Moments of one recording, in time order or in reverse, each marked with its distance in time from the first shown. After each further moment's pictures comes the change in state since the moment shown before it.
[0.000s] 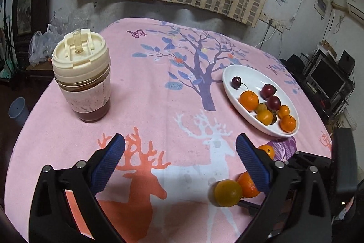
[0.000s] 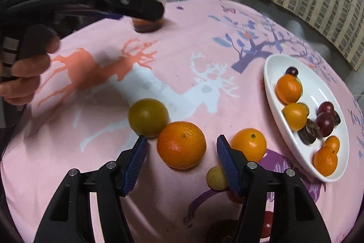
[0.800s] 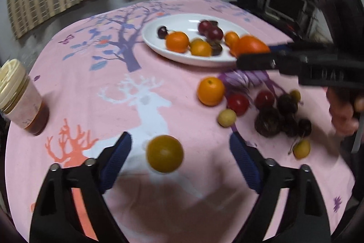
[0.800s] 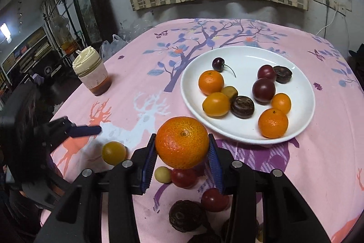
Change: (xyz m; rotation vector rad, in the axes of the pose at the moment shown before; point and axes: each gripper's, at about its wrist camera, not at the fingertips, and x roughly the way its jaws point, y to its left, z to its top) left arm 0.028 -0.094 -0.060 0.451 0.171 -0.124; right arm -0.071 -0.088 -0.028 0.469 -0.172 -0.021
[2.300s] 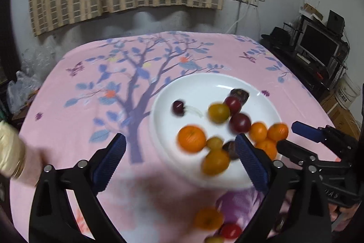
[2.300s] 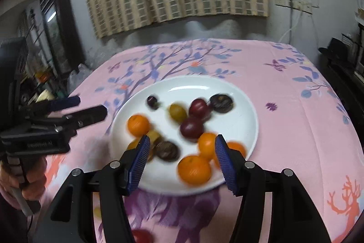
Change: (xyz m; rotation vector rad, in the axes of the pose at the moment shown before) left arm 0.021 0.012 0.135 -0.217 -0.117 0.142; right arm -0.008 -0.084 0.032 0.095 -0.117 -0.151
